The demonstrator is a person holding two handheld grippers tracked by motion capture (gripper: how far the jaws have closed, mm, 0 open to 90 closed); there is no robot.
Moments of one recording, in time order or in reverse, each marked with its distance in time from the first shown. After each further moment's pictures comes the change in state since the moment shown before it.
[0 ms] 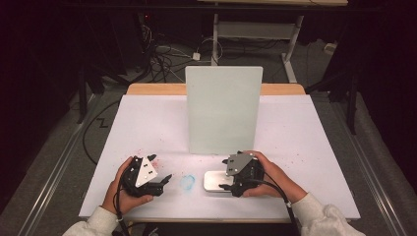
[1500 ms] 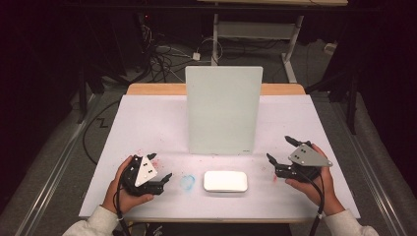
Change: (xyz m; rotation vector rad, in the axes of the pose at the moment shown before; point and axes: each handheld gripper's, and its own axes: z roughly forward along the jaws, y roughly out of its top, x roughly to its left) left arm 0.001 0.003 -0.002 -0.020 0.008 -0.003; right arm -0.017 -0.104 -0.083 -0.233 -0.623 0.335
